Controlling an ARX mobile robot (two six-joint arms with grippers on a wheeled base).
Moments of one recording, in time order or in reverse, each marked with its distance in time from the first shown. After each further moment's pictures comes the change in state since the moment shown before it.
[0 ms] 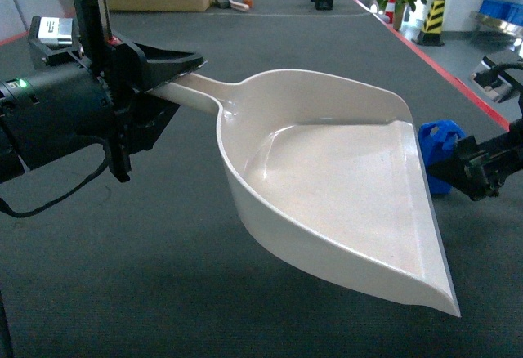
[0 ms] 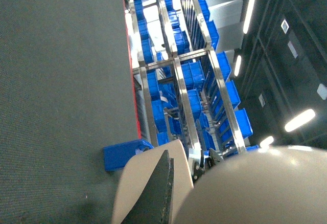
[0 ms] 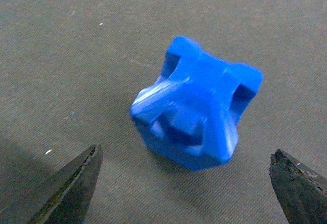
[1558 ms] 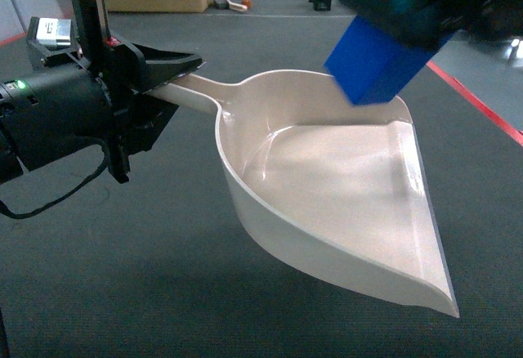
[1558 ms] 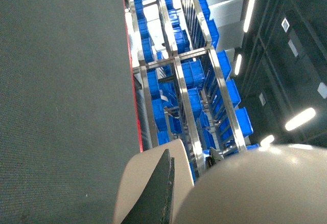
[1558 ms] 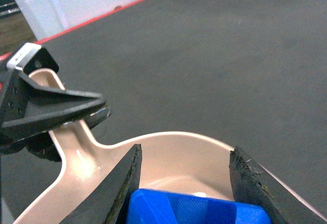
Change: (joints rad) left arm 0.000 0.000 -0.001 0.000 -0.002 0.000; right arm 0.360 -0.452 -0.291 0.408 0.023 0.402
